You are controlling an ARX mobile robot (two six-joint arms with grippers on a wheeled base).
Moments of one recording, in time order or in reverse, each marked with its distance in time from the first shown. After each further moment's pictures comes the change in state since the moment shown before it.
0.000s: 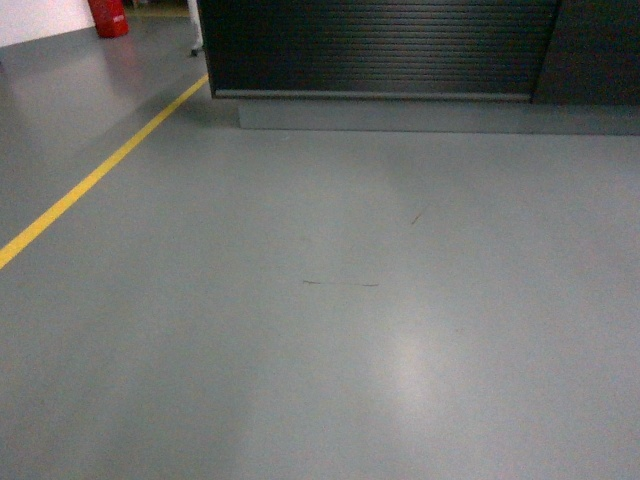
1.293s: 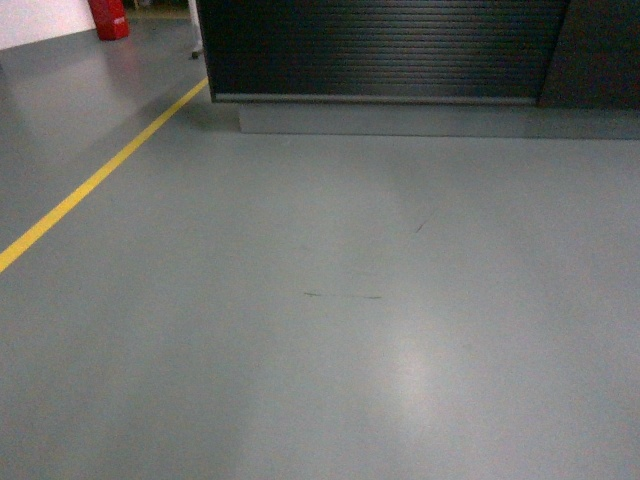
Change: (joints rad) left arm 0.000 0.000 0.000 0.000 0.000 0.000; right arm 0.000 0.000 0.000 0.000 0.000 0.000
